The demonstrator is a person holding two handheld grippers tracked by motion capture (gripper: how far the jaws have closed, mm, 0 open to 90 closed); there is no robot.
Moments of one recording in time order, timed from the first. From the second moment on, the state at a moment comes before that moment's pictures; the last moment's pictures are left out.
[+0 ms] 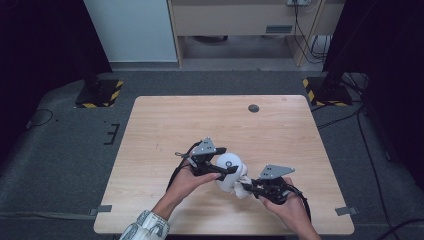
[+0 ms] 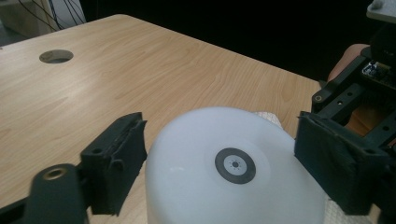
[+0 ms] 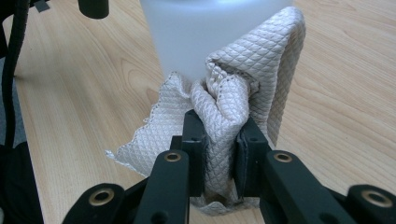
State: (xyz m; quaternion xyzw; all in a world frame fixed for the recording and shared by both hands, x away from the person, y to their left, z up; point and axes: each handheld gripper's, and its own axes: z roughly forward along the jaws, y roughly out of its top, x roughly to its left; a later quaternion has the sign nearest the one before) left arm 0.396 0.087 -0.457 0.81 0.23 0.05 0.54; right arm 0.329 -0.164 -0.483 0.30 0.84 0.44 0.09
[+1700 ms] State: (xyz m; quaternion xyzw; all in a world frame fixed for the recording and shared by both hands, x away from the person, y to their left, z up) left arm 0.396 0.090 -0.457 0.80 0.23 0.05 0.55; right arm 0.365 -0.169 -0.488 0.33 0.82 0.45 0.10
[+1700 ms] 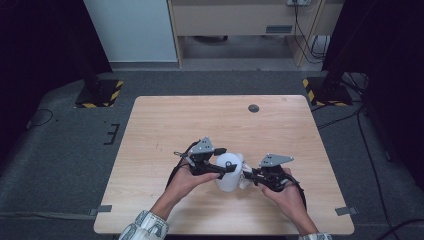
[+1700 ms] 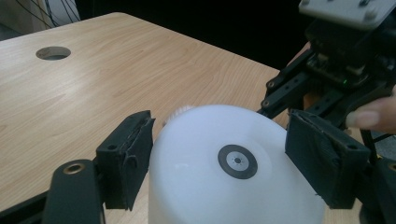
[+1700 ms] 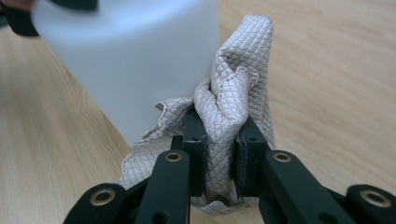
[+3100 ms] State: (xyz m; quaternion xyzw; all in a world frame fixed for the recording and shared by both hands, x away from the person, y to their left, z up) left arm 0.398 0.090 -0.459 0.80 0.24 0.05 0.55; right arm 0.436 -0.147 -0.485 0.32 0.83 0.46 0.03
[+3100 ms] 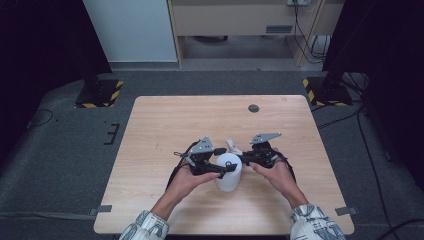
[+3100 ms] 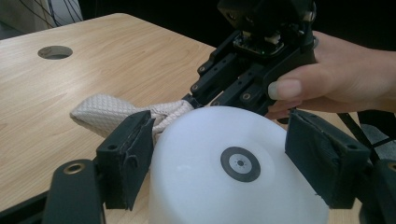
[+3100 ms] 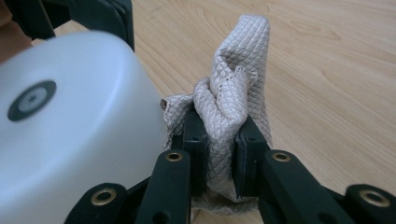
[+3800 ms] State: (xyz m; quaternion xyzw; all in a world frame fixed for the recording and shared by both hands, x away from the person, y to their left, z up) left arm 0.398 0.090 -0.459 0.80 0.24 0.05 0.55; right arm 0.443 -0.140 -0.487 0.32 0.84 0.45 0.02
